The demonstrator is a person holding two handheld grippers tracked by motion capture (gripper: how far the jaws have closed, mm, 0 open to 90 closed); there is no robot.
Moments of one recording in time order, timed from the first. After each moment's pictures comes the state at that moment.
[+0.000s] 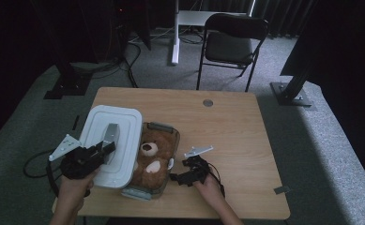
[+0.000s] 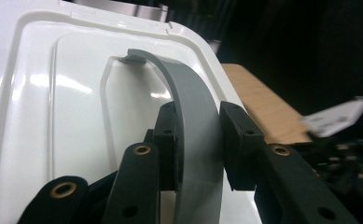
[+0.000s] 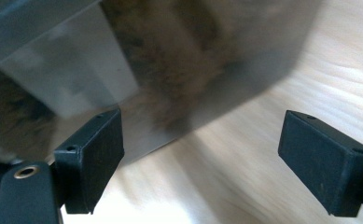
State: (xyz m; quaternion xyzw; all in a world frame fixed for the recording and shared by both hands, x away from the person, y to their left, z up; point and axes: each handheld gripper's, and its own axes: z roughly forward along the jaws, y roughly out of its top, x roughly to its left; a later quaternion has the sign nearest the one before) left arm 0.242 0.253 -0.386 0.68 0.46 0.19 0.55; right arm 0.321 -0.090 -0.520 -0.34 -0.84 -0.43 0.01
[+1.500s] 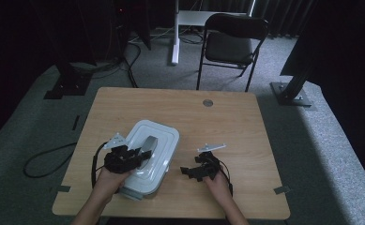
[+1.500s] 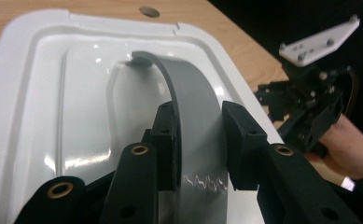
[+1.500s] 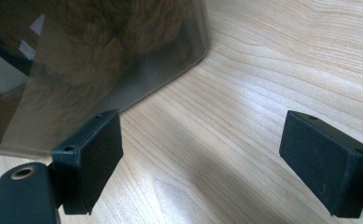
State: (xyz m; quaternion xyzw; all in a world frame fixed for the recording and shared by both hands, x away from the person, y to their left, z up) left arm 0.286 0.178 -0.431 0.76 0.42 0.10 0.48; right arm 0.337 -0.130 -0.530 -0.41 -0.81 -0.42 -0.02
